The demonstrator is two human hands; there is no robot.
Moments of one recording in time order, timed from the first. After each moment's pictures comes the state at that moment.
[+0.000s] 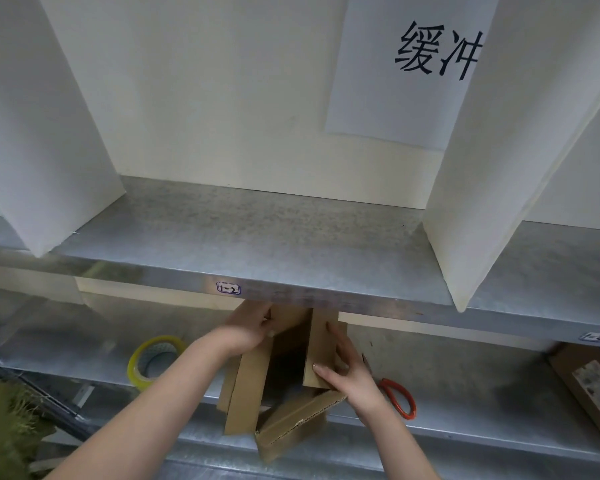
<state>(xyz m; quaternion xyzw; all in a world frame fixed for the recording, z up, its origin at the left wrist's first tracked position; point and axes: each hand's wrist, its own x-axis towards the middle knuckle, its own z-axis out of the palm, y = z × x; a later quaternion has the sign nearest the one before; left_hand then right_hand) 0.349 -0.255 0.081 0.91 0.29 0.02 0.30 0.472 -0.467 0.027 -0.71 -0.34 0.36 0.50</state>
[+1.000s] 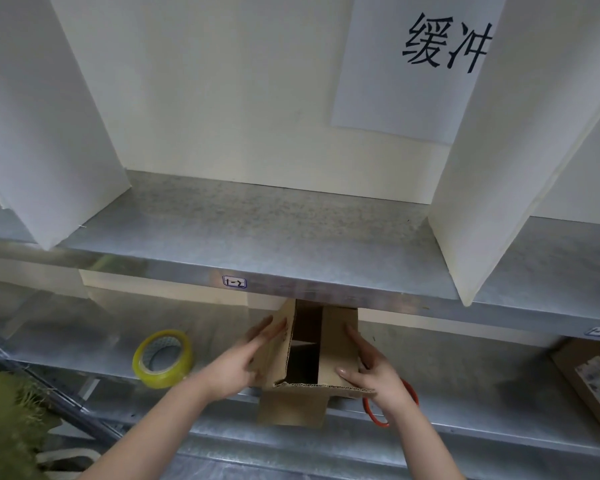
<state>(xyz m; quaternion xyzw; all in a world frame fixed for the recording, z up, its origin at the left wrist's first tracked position) 0.286 -0.278 0.045 0.89 0.18 0.00 0.42 0.496 -0.491 0.021 -0.74 -0.33 0.34 0.48</state>
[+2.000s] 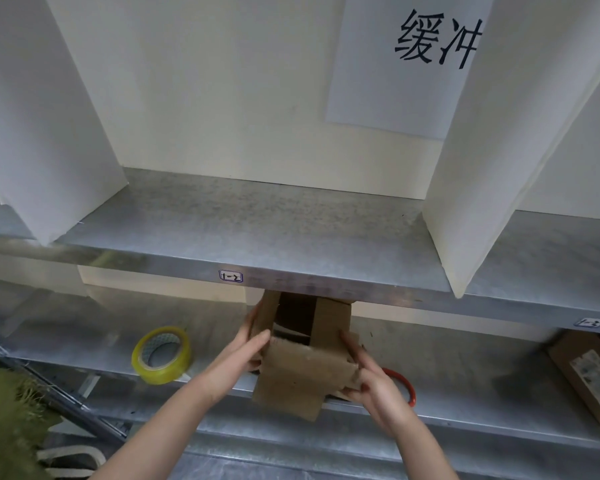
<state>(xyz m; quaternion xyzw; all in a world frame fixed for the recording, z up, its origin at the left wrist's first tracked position) 0.286 -0.297 0.045 0.65 0.28 0.10 0.70 0.476 -0.508 0.022 -0.63 -0.23 0.47 0.58</state>
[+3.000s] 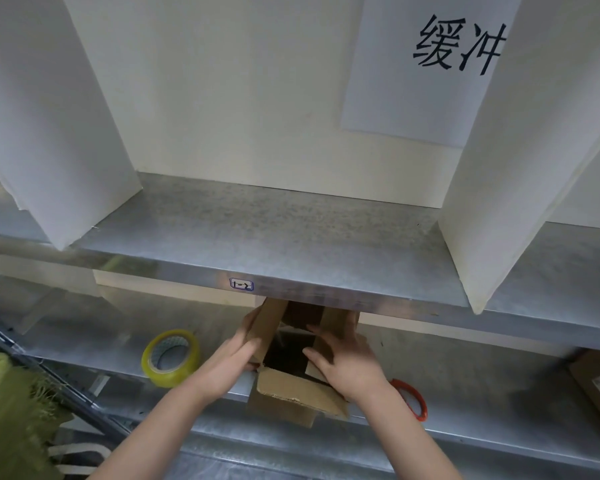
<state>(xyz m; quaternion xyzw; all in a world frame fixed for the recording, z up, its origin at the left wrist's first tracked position) 0.273 -0.285 0.063 0.74 0.32 0.07 0.58 0.469 -0.433 0.051 -0.84 -0.50 0.14 0.14</state>
